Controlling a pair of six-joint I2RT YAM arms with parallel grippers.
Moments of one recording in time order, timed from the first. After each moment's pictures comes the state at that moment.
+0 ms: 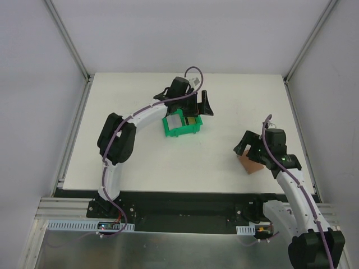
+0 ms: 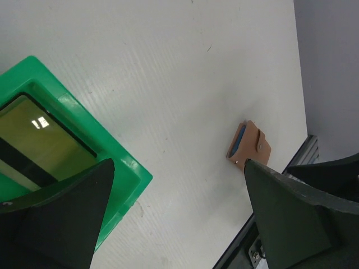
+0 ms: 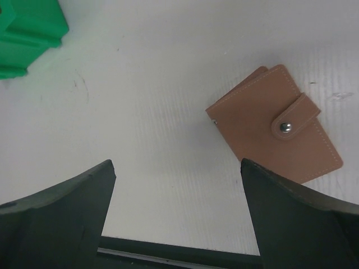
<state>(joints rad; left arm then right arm) -0.60 2.08 1.67 -0.23 0.48 -0.65 0.12 0.79 0.59 -0.61 -0.17 0.46</state>
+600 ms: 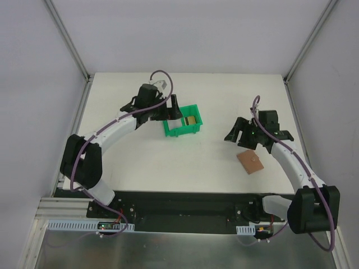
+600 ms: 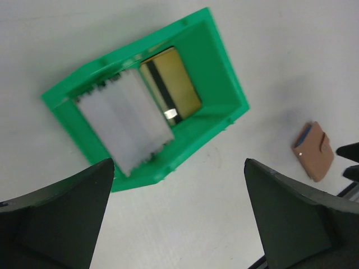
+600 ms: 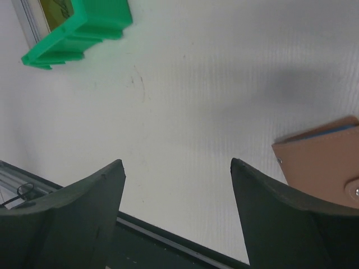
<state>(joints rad) -0.49 1.63 1.24 -0.24 0.26 -0.50 0.11 1.13 0.78 -0.56 -0.38 0.42</state>
